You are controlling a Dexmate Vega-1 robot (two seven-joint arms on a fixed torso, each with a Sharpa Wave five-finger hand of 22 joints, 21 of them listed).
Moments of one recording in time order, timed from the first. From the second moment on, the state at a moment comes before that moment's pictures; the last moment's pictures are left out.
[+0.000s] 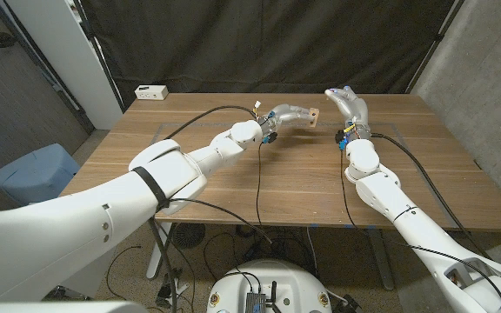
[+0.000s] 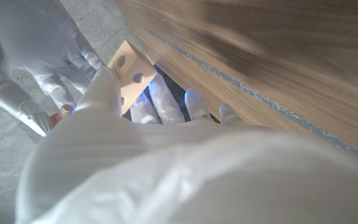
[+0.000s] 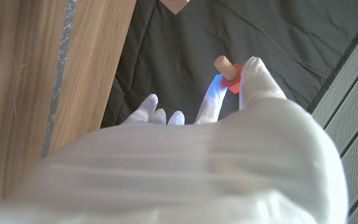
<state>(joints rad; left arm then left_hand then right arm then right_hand) 0.14 -0.04 0.89 -0.36 -0.23 -0.46 -0.15 0.81 0.00 0.33 -0.15 0.17 0.90 -0.22 0.18 0.18 0.87 -0.21 0.20 0.25 0.38 -0.04 0.19 0.17 0.02 0.17 0.18 0.17 -0.85 -0.42 -0.36 -1.55 0.35 0.16 -0.51 0.92 -0.05 0.32 -0.15 0.18 0.82 -0.14 0.62 0.32 0.17 -0.04 0.21 0.19 0.06 -0.01 0.22 0.20 0.30 -0.02 0.19 0.16</state>
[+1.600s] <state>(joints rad) 0.18 -0.02 0.86 -0.38 -0.22 -0.57 -0.18 0.80 0.01 0.32 -0.15 0.17 0.89 -0.22 0.18 0.18 0.86 -0.21 0.20 0.25 0.37 -0.04 0.19 0.17 0.02 0.17 0.18 0.17 -0.84 -0.32 -0.40 -1.46 0.28 0.26 -0.59 0.92 -0.04 0.32 -0.15 0.18 0.81 -0.15 0.63 0.33 0.17 -0.05 0.20 0.19 0.06 -0.01 0.21 0.20 0.30 -0.02 0.19 0.16</state>
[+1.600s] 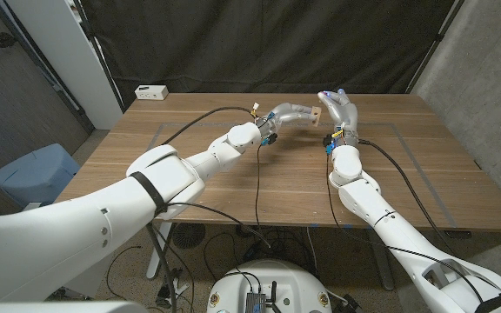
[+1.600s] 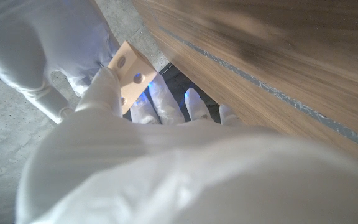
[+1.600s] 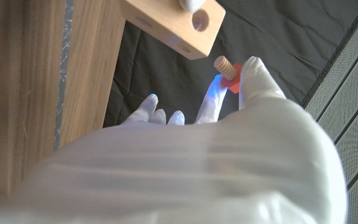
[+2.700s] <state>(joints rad) 0.18 -0.04 0.86 -0.38 -0.21 -0.56 -0.18 0.80 0.01 0.33 -0.15 0.17 0.89 -0.22 0.18 0.18 0.86 -0.21 0.20 0.25 0.37 -0.04 0.19 0.17 0.02 0.17 0.18 0.17 -0.88 -0.33 -0.40 -1.46 0.27 0.28 -0.58 0.92 -0.03 0.31 -0.15 0.18 0.81 -0.15 0.64 0.33 0.16 -0.06 0.20 0.19 0.05 -0.02 0.21 0.20 0.29 -0.02 0.19 0.16</state>
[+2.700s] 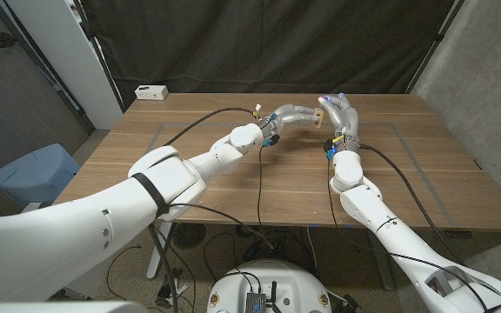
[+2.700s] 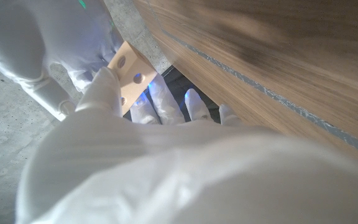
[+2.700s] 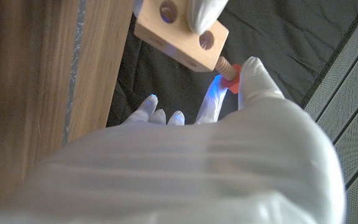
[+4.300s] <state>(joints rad) 0.18 -0.03 0.85 -0.38 -0.21 -0.58 -0.18 0.80 0.01 0.32 -0.15 0.17 0.89 -0.22 0.18 0.18 0.86 -0.21 0.20 0.25 0.37 -0.04 0.19 0.17 0.02 0.17 0.18 0.17 -0.88 -0.31 -0.40 -1.43 0.28 0.31 -0.57 0.93 -0.02 0.31 -0.15 0.18 0.80 -0.15 0.65 0.33 0.16 -0.06 0.20 0.19 0.06 -0.02 0.21 0.20 0.29 -0.02 0.19 0.16</state>
